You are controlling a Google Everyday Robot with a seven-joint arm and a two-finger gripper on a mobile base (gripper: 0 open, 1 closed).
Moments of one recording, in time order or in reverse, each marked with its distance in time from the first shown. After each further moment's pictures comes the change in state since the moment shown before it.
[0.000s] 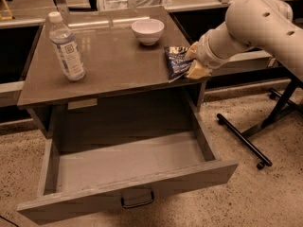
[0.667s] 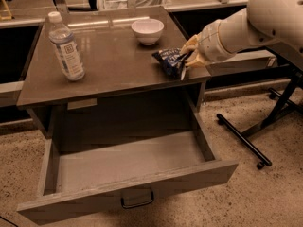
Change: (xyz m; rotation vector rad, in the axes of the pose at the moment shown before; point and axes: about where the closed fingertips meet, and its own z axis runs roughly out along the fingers) arm -0.043 0.004 -0.043 0.023 -0.205 -0.146
